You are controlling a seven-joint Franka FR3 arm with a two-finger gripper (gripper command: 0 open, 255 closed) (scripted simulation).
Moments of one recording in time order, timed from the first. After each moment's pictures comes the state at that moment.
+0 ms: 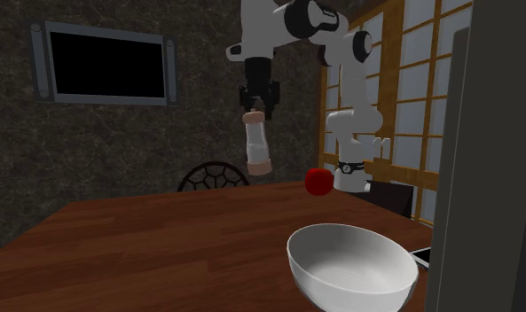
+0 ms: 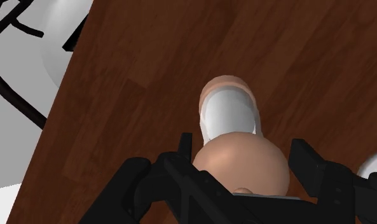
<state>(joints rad) 0.02 0.19 -0.17 -1.65 0.00 1.79 -0.07</state>
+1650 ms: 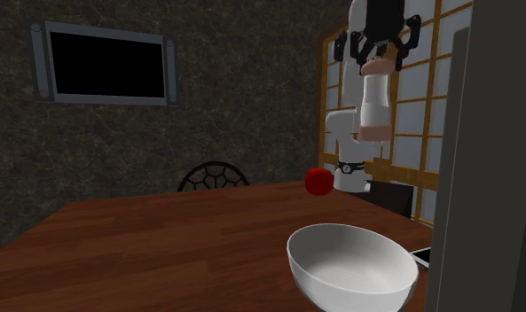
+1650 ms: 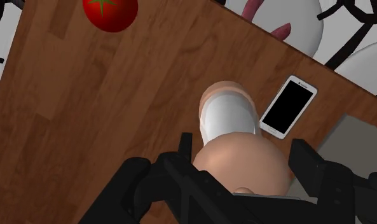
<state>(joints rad) 0.31 0.02 0.08 -1.59 0.00 1.55 0.47</state>
